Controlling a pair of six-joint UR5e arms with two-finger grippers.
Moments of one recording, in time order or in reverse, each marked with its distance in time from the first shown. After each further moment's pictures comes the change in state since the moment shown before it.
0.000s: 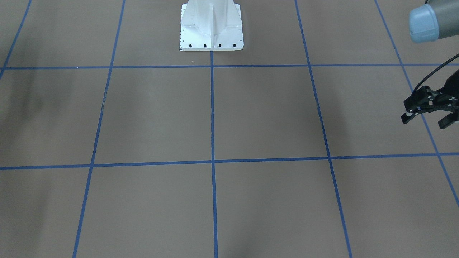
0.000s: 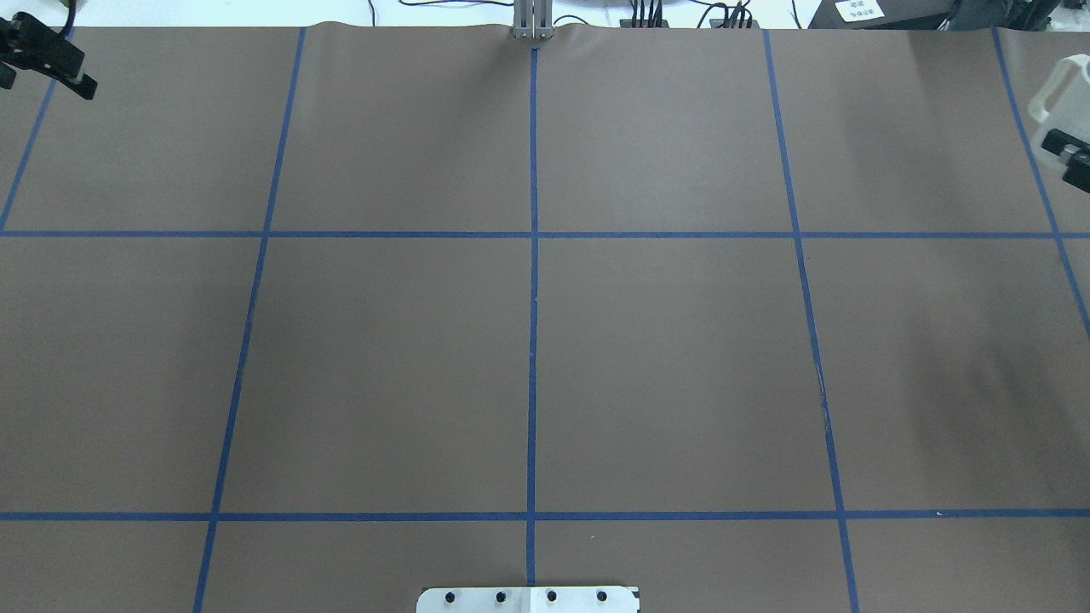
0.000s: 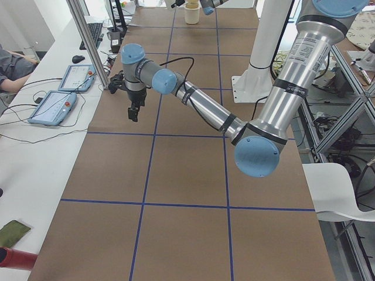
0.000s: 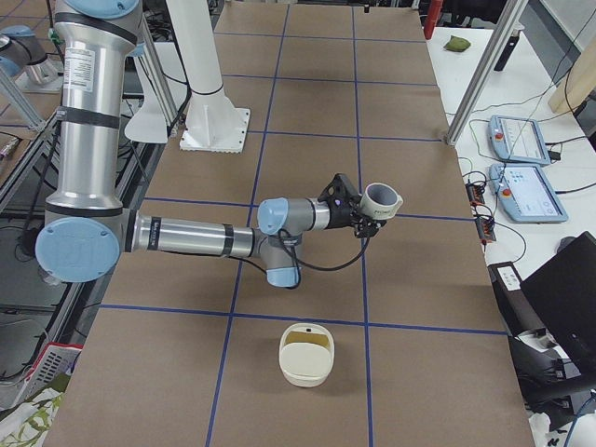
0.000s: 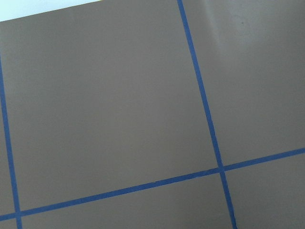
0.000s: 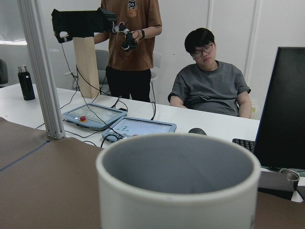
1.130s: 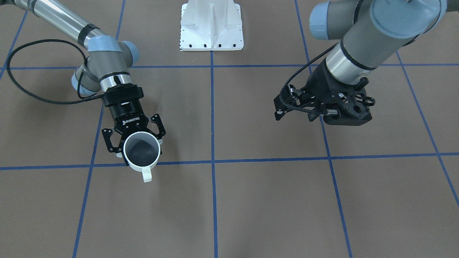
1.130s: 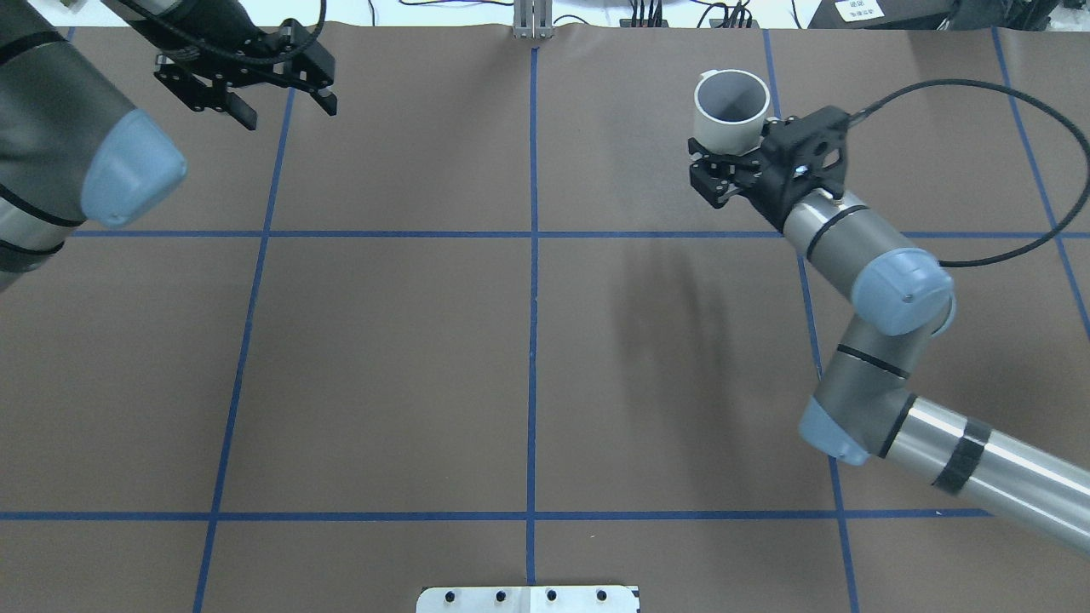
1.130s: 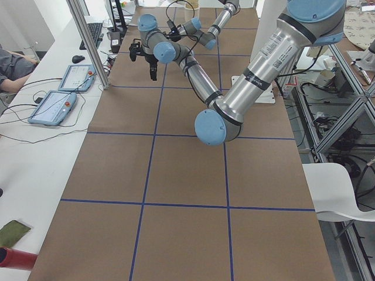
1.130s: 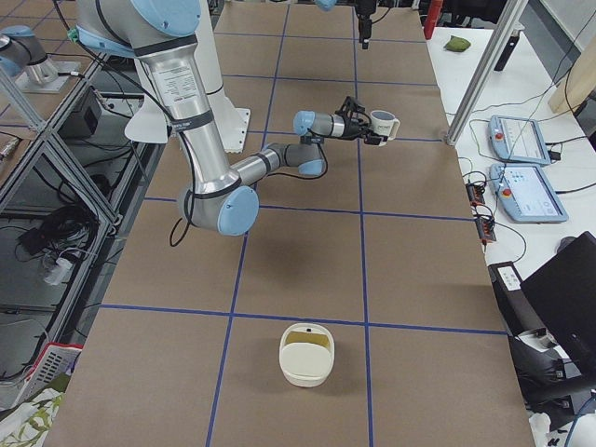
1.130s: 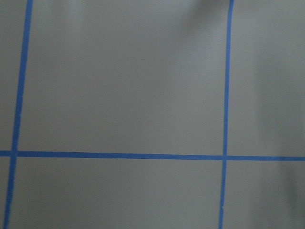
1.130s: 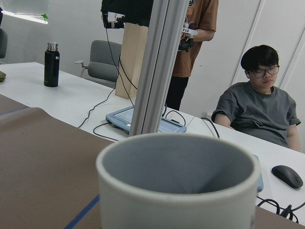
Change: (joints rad) left arm 0.292 -0.322 0.128 -0.176 -0.011 -0.690; right arm -0.577 0.570 -0.050 -0.594 -0.709 -0.118
